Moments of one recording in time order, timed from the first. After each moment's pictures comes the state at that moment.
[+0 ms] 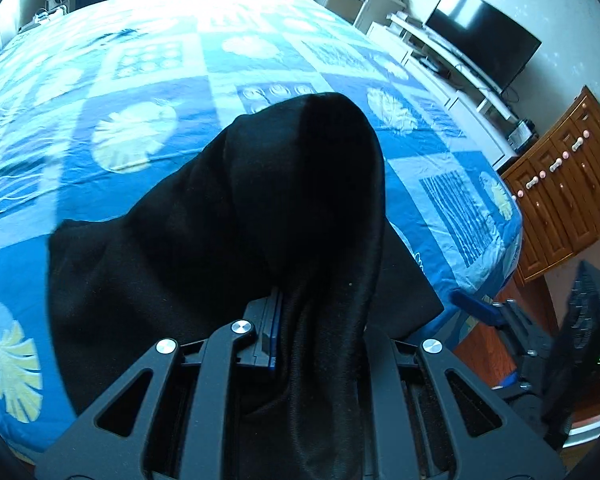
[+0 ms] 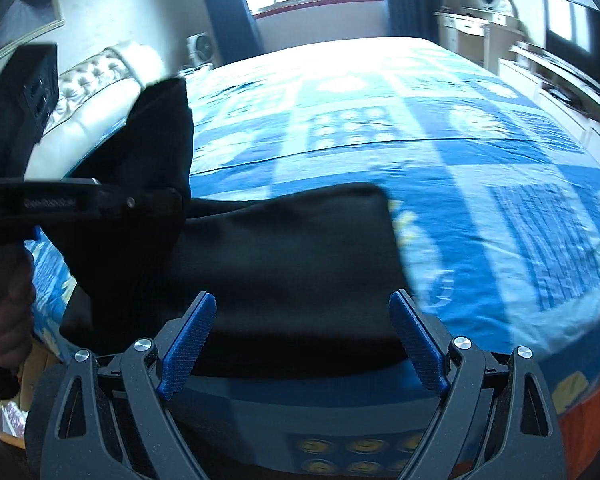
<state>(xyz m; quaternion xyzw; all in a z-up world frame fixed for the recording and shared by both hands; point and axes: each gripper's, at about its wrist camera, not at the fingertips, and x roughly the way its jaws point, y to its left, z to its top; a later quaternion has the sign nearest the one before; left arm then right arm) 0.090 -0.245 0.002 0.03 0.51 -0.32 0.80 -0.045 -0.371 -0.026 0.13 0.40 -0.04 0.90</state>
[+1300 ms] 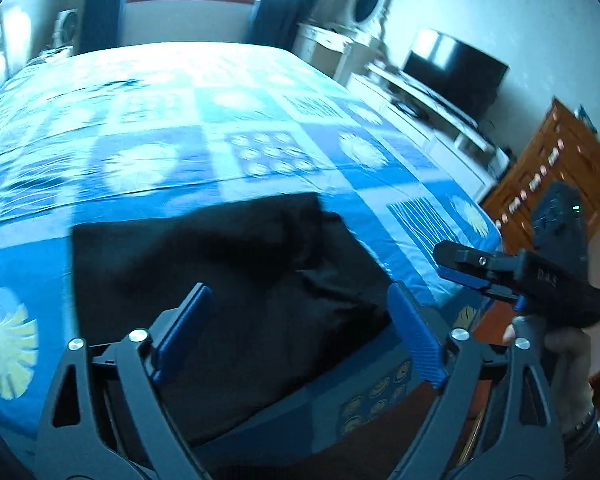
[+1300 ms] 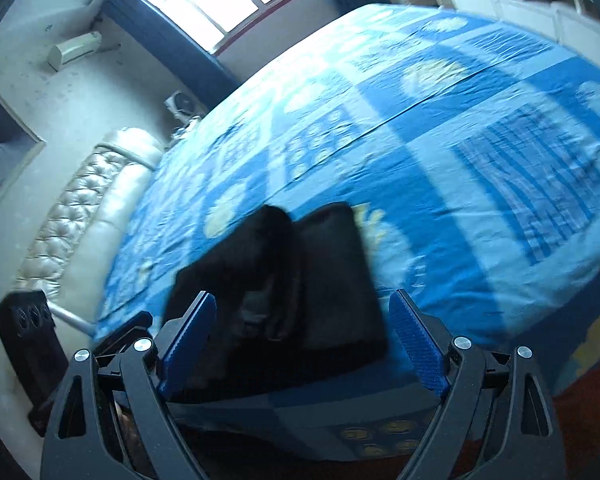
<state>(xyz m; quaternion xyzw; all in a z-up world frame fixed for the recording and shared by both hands) 0.024 -0.195 0.033 -0.01 0.40 -0.34 0.85 -0.043 -0.439 -0.018 0.36 0.38 0.03 0.85</state>
